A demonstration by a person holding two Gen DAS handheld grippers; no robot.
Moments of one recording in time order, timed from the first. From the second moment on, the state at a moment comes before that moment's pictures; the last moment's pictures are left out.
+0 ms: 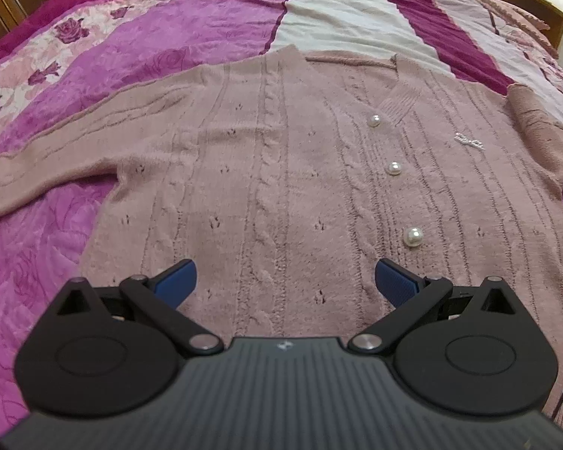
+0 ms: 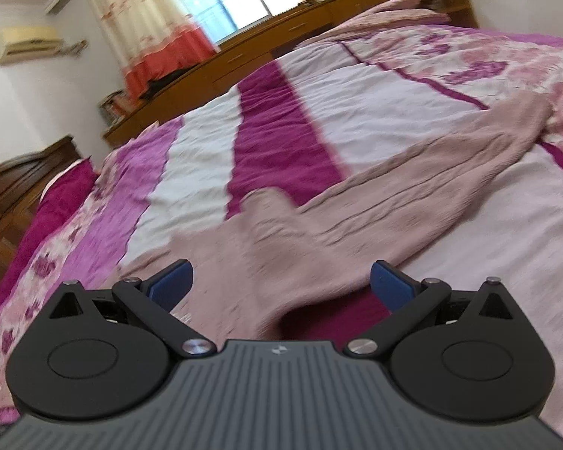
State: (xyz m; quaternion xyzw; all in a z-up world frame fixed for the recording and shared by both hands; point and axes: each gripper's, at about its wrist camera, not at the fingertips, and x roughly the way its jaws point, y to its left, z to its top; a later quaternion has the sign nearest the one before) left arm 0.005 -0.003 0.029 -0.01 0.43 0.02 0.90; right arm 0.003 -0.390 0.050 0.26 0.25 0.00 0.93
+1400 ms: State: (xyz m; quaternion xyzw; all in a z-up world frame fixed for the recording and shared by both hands) left arm 0.014 -0.013 0.005 0.01 0.44 0.04 0.90; right arm 0.098 -0.554 -0.013 0.39 0.17 -0.18 0.89
